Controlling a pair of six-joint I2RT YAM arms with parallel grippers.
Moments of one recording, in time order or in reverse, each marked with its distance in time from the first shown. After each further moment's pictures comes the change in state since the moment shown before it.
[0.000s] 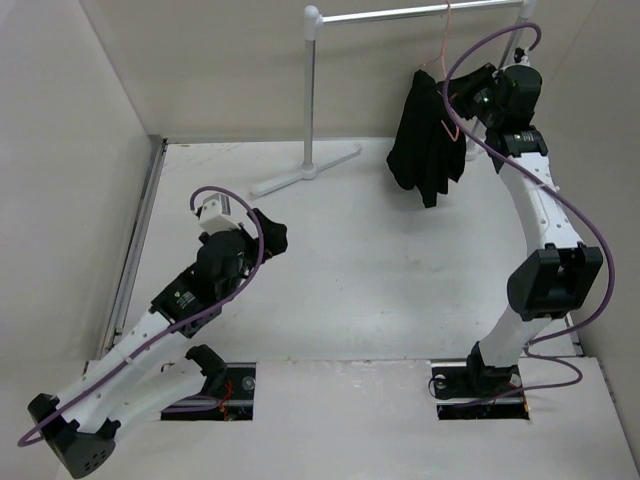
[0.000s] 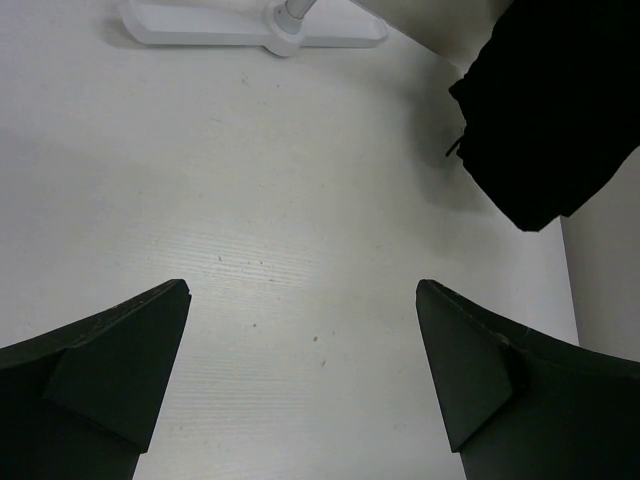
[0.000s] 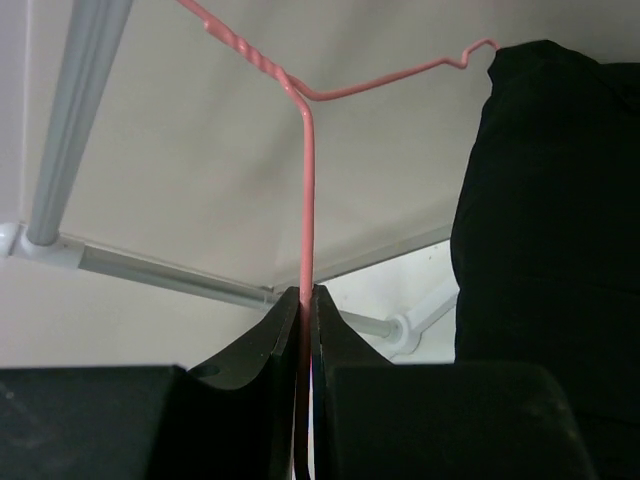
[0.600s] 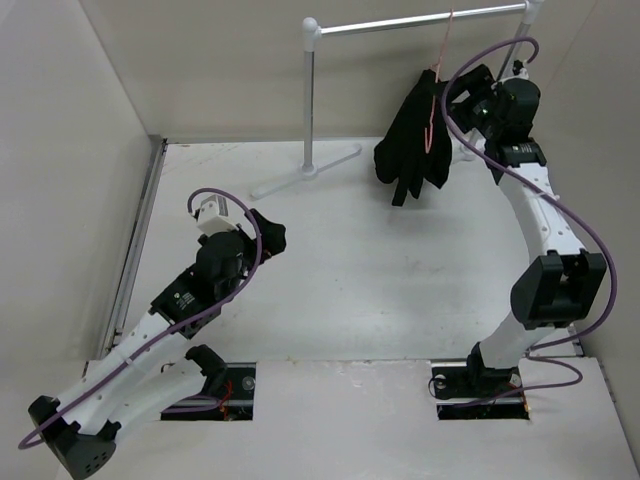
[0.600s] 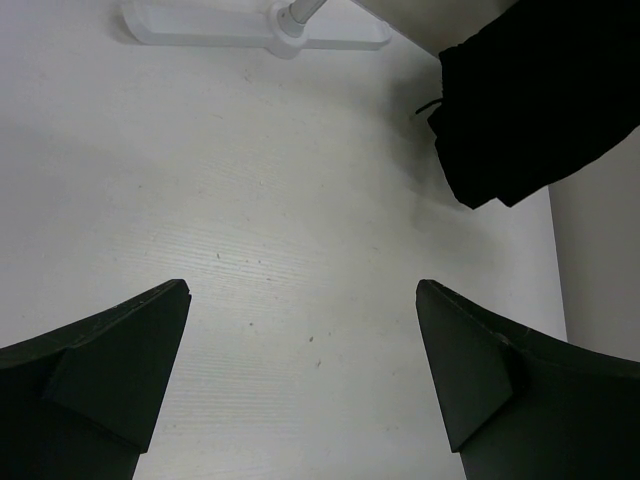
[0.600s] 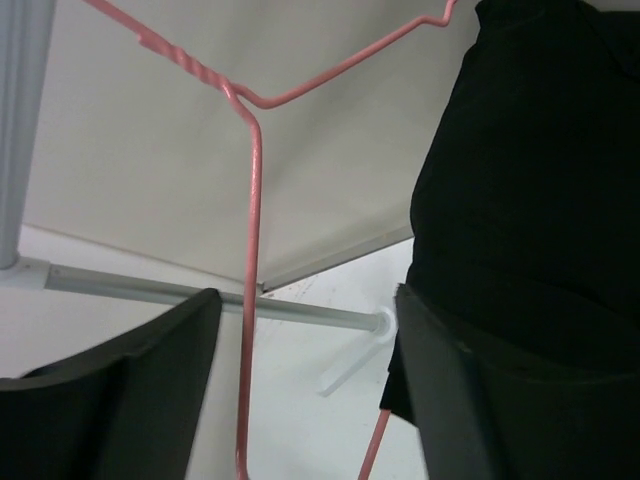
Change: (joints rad) left arm 0.013 -0.011 -0.015 0.001 0.005 -0.035; right arm -0.007 -0.047 -0.135 0.072 0.001 0.002
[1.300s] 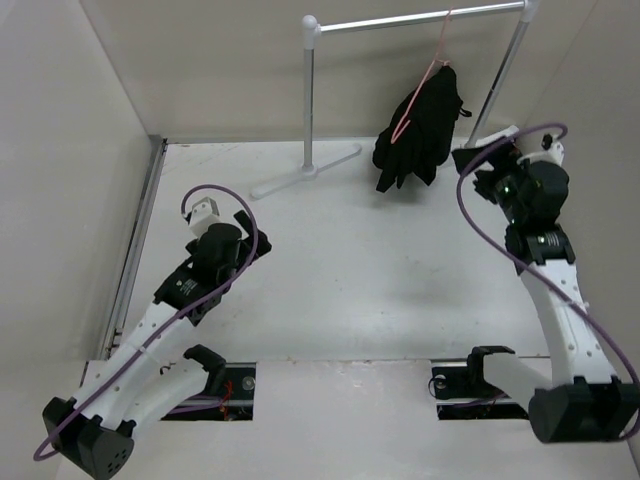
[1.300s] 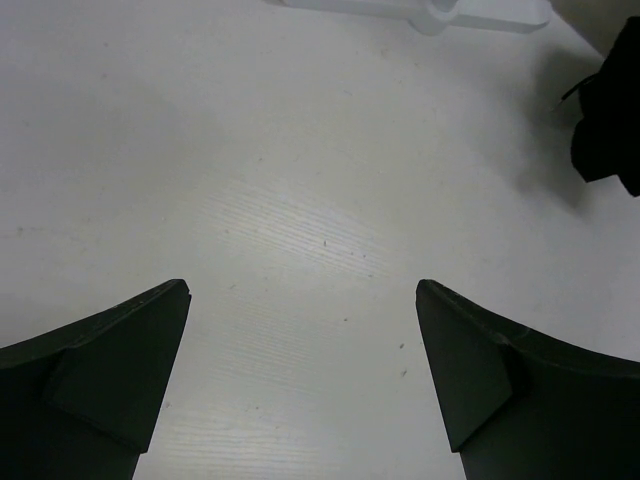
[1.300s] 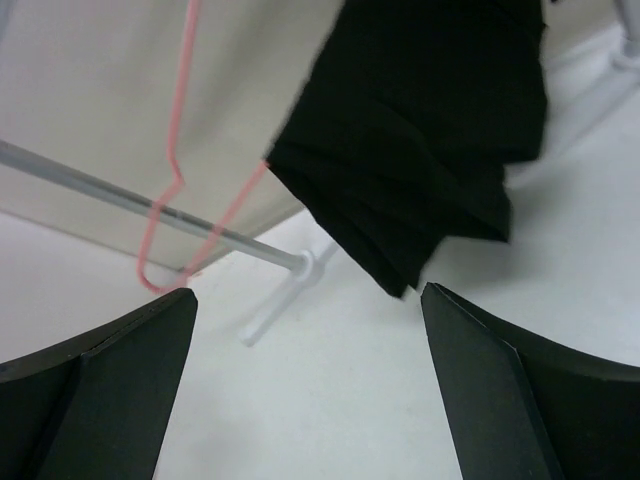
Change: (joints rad) left arm 0.172 0.072 0.001 -0.140 0.041 -0.010; right arm -0.026 -0.570 -0.534 -0.044 0.113 -0.133
